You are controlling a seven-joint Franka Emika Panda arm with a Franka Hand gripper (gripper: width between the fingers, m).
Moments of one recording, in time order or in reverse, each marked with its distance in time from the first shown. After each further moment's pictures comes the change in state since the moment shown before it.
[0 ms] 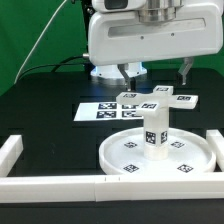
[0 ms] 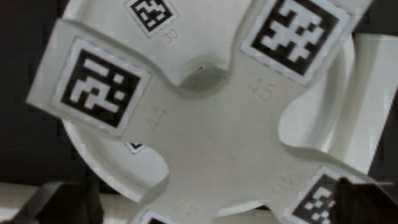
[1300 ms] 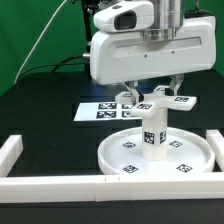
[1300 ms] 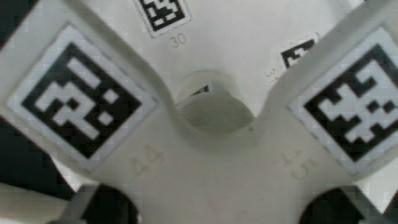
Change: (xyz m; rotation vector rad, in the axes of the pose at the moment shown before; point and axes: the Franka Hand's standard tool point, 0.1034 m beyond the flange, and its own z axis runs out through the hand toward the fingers) arm -0.006 0.000 0.028 -0.025 0.004 -0.083
